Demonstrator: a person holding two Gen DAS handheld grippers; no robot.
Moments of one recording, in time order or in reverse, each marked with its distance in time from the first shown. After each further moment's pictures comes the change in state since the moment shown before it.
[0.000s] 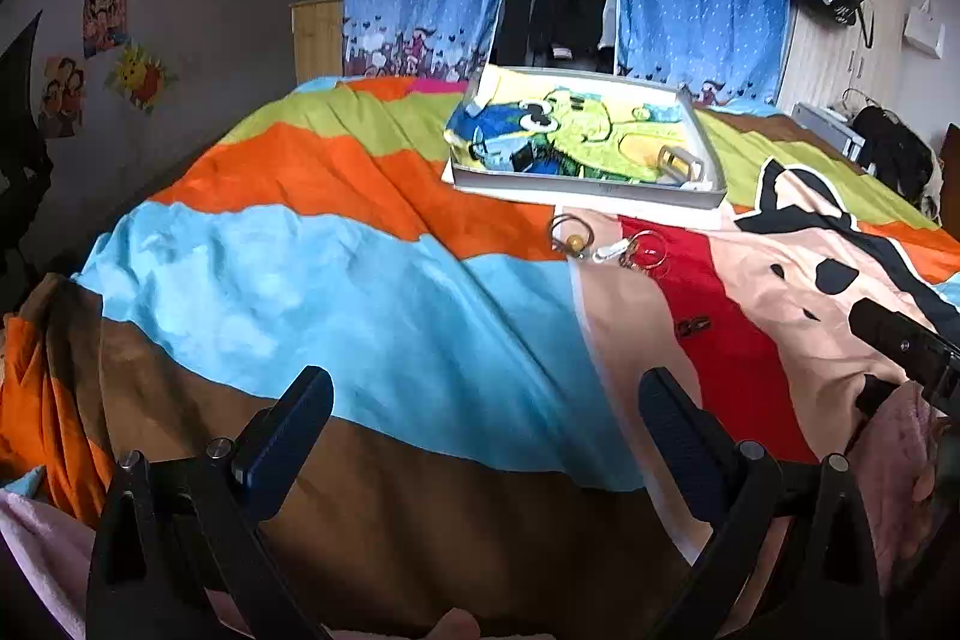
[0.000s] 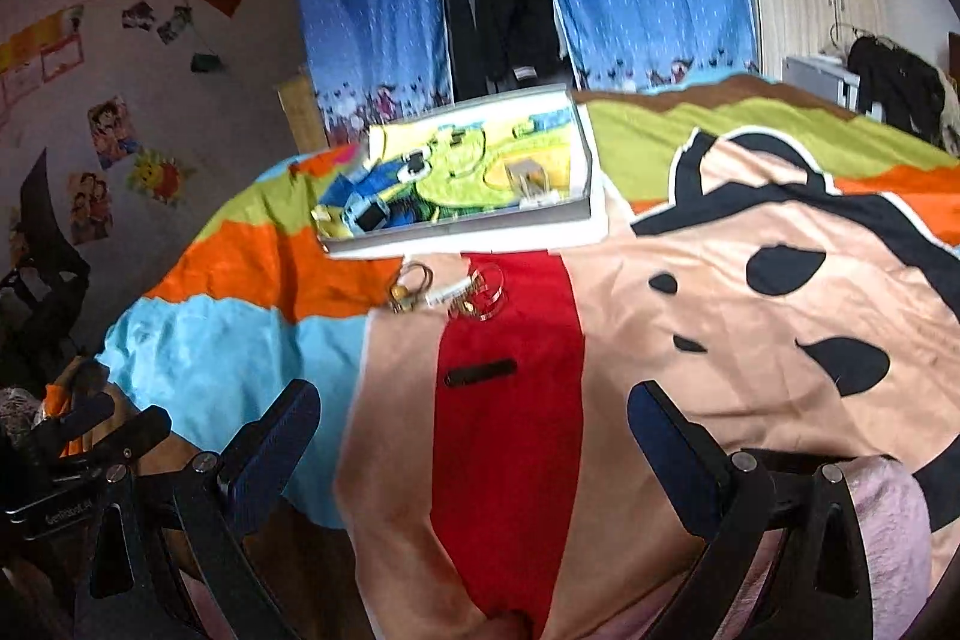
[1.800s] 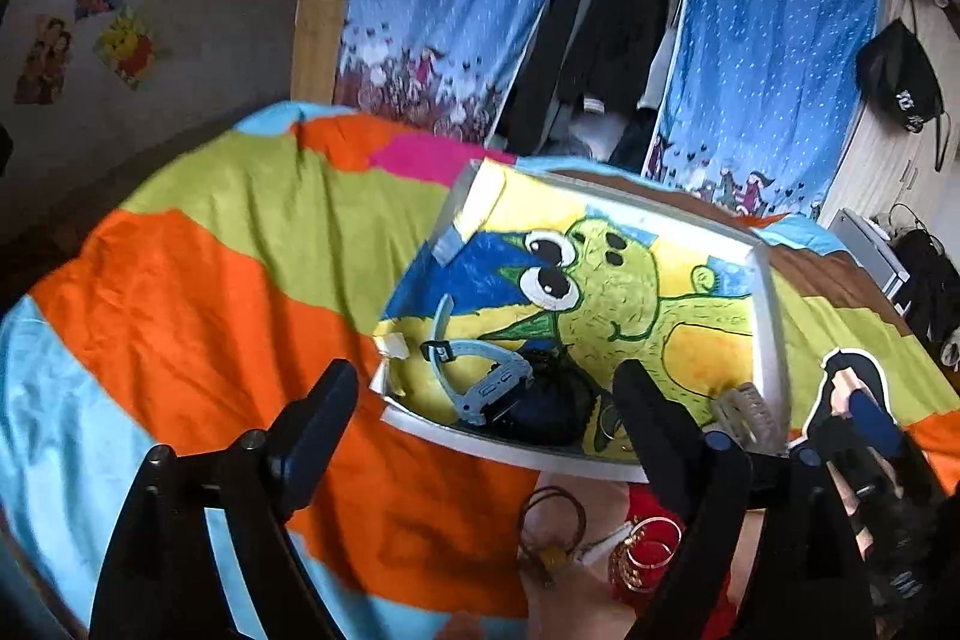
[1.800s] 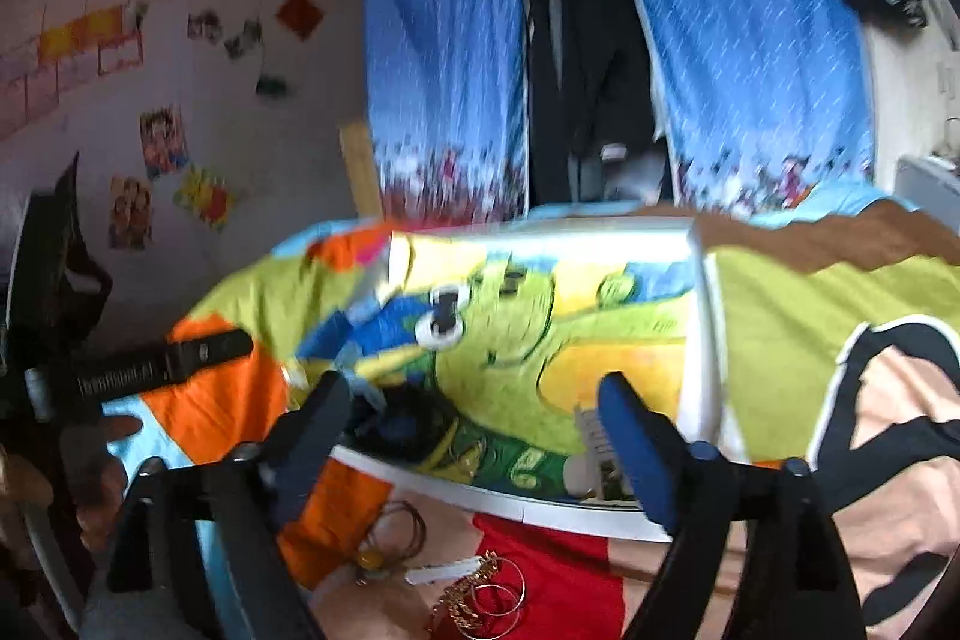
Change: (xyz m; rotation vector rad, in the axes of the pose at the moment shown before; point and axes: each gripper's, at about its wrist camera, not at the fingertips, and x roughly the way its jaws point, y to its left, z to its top) left arm 0.159 0.009 0.206 -0.151 -0.065 -0.023; right arm 0.149 -0.007 0.164 -0.144 -0.191 0.170
